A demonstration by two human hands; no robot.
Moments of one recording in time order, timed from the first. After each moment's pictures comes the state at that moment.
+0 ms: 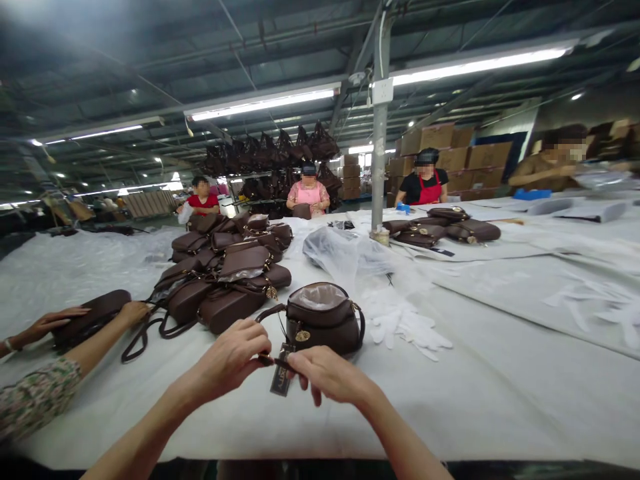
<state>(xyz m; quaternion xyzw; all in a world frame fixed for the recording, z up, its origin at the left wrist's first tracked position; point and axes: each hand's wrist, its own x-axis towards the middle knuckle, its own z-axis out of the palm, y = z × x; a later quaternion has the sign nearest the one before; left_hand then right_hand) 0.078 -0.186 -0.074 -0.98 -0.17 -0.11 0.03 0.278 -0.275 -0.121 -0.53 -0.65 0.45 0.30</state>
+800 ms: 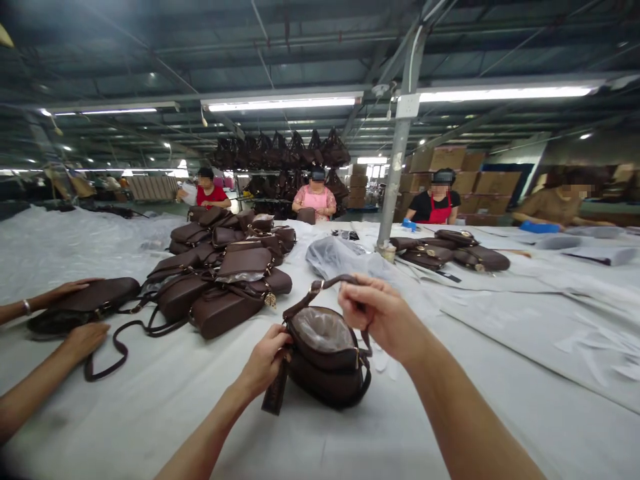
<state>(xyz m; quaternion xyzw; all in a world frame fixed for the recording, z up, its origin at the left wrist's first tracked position) 0.132 -0.129 -0.186 -0.86 -0.25 -0.36 -0.27 0.347 -0.254 -0.019 -0.37 -0.50 0.50 0.61</state>
